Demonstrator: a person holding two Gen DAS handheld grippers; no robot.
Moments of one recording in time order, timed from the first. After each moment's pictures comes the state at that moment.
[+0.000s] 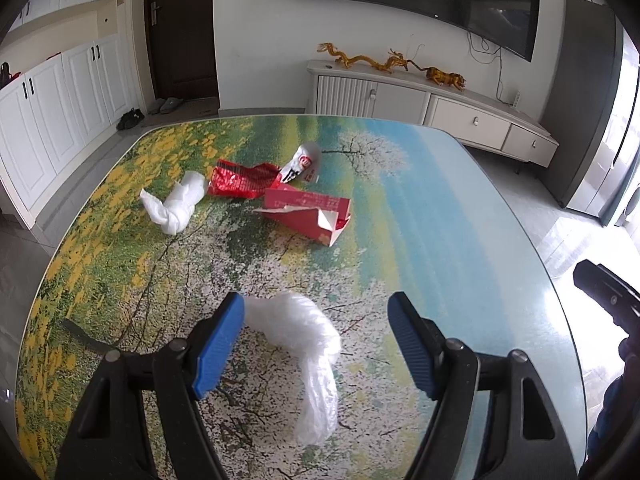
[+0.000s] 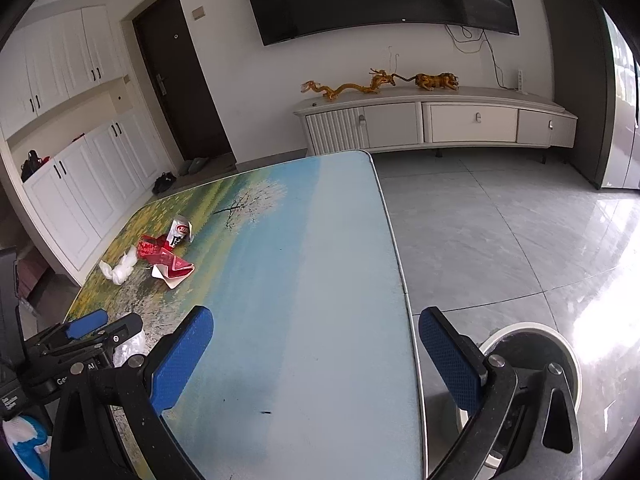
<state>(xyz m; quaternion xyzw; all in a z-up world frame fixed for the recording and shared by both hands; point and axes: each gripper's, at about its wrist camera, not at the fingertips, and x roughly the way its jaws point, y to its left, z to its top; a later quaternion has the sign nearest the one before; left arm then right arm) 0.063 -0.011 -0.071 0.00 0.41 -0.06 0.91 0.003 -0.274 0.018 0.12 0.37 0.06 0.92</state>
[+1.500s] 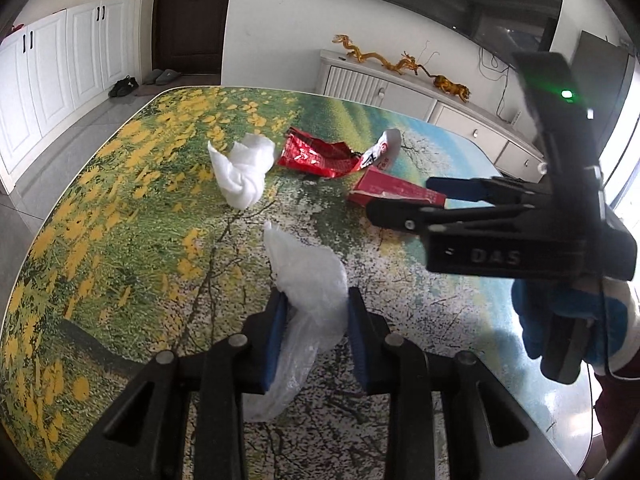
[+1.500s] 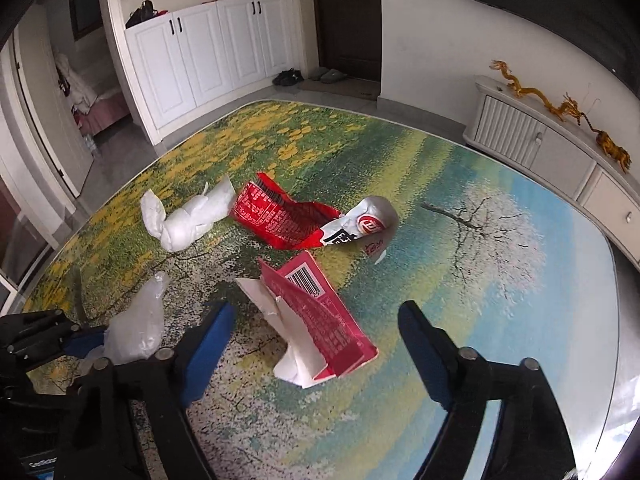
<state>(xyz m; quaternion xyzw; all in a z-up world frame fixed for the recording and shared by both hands) 0.081 0.078 -0.098 -0.07 0.42 -0.09 0.90 0.147 -0.081 -0.033 -0.08 0.44 0.29 0.85</state>
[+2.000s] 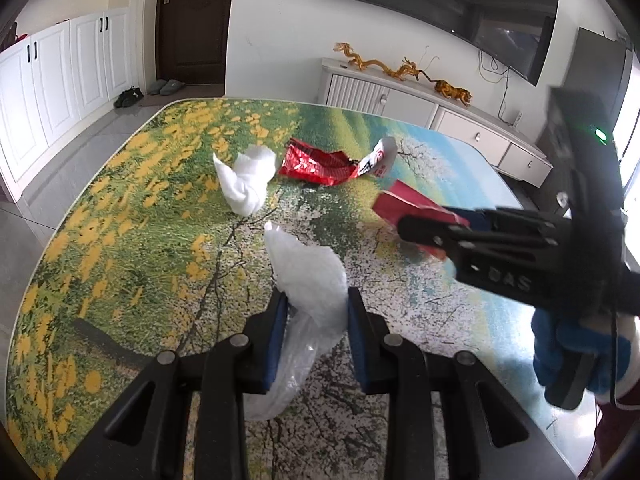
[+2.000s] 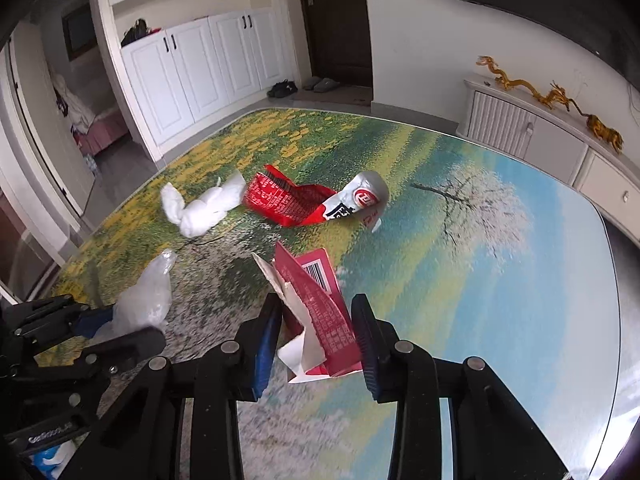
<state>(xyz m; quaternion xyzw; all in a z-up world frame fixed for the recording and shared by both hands) 0.067 0.073 -0.088 -0.06 0.40 -0.08 0.91 0.109 -0.105 -0.025 -0.03 0.42 0.28 0.86</state>
